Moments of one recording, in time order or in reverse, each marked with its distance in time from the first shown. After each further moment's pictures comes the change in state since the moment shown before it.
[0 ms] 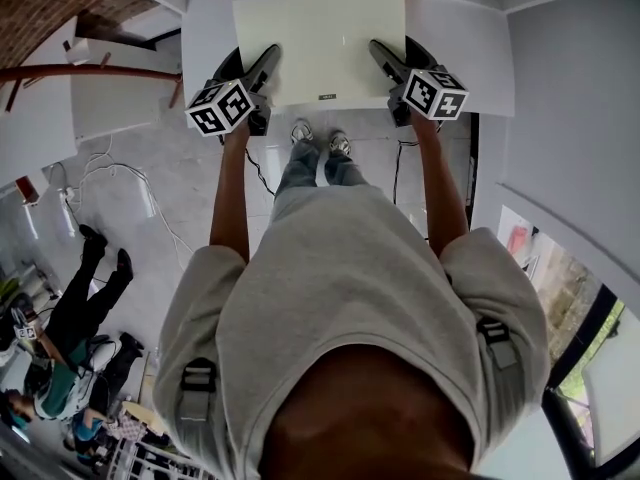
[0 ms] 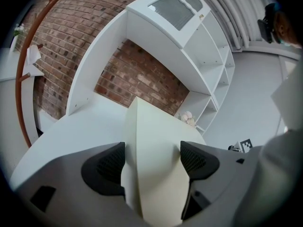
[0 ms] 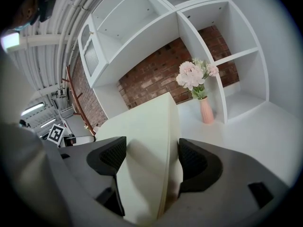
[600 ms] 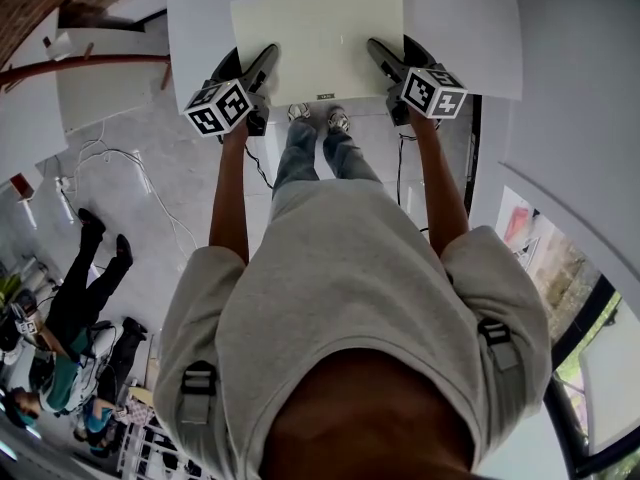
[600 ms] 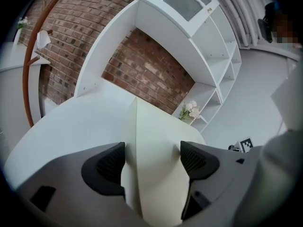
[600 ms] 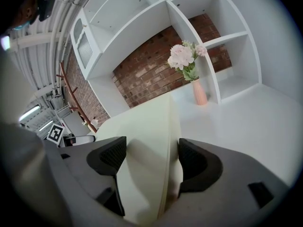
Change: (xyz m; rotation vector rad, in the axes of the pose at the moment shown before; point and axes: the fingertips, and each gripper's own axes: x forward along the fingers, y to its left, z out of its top) left arm -0.001 0.027 -0.060 -0.056 0.099 0.029; right arm 0.005 -0.014 -0.065 0.063 0.096 -0.038
